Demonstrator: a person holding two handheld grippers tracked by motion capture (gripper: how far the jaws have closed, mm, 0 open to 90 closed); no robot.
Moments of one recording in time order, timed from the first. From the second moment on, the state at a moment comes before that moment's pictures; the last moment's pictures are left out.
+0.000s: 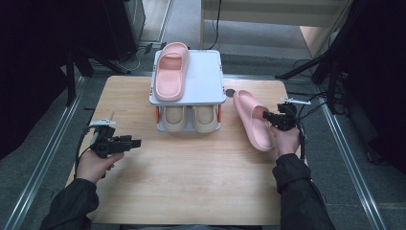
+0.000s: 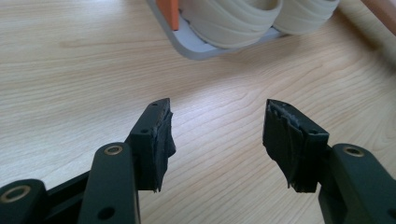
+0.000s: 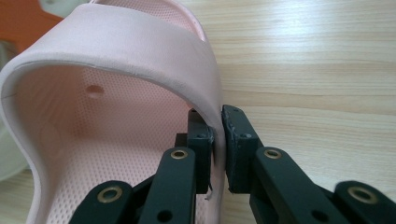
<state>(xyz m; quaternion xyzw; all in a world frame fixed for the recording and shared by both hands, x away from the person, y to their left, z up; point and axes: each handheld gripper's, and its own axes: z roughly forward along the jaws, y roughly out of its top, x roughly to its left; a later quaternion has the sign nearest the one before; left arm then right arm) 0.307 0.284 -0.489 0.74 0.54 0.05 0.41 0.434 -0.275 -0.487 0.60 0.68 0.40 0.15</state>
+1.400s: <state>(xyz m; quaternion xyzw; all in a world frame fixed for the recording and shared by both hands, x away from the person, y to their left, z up) 0.311 0.279 -0.483 0.74 0.52 0.05 0.42 0.497 -0.181 -0.321 0.55 0.72 0.37 0.18</state>
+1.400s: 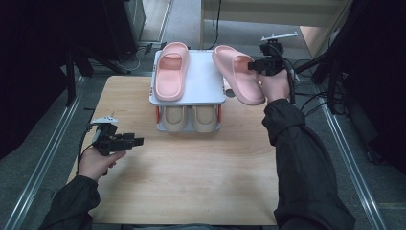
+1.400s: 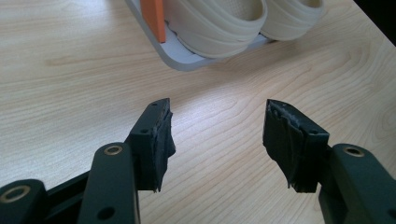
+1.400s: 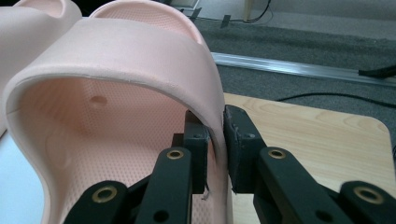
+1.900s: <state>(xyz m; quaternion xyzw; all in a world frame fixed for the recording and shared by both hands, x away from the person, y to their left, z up) 0.311 0.278 -0.475 0.75 0.50 0.06 0.43 0.526 -0.128 -0.330 0.58 0.71 0.36 0.18</state>
